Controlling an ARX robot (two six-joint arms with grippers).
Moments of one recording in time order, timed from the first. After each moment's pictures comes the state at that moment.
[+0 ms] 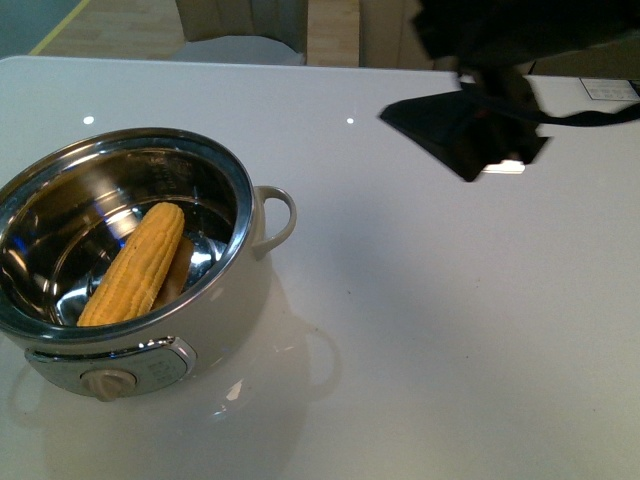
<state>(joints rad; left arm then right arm) 0.00 0.01 0.01 0.00 0.00 -0.01 0.53 1.63 0.89 0.23 -0.07 1.10</state>
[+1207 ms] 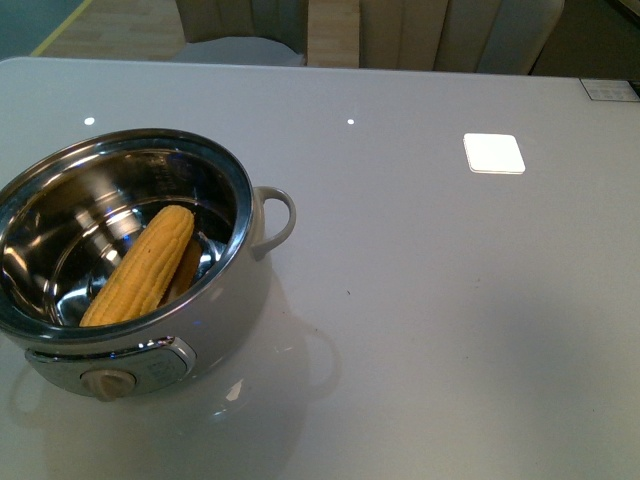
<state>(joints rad) 0.00 0.01 0.01 0.00 0.00 -0.01 0.14 0.74 0.13 0.59 0.13 0.02</state>
